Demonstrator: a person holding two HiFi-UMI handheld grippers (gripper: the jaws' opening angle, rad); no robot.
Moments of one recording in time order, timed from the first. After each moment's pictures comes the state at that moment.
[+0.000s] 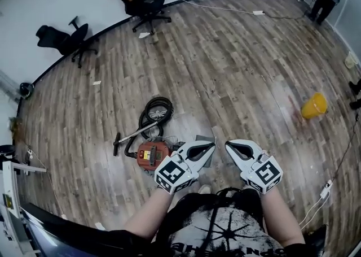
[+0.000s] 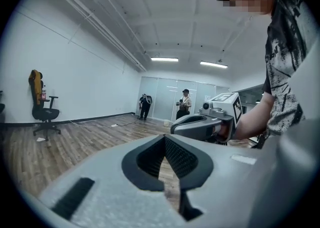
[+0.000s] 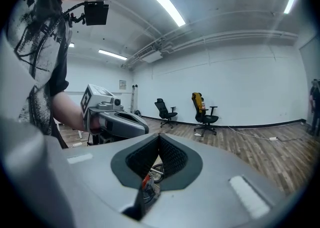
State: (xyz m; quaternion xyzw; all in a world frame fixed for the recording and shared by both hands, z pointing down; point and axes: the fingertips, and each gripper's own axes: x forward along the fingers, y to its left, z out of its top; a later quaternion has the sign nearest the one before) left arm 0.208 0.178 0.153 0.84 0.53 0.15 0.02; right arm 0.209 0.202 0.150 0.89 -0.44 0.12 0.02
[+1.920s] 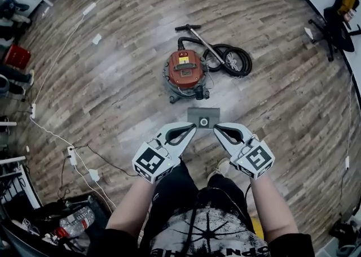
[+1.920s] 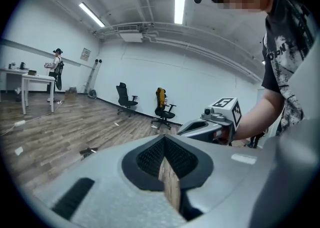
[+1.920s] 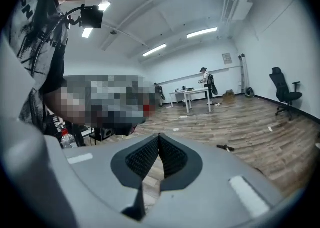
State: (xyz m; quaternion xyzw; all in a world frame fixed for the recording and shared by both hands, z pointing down) left arm 0.207 0.135 0.218 0.97 -0.15 0.12 0.15; right arm 0.250 0.149 0.236 0.38 -0.90 0.16 0.11
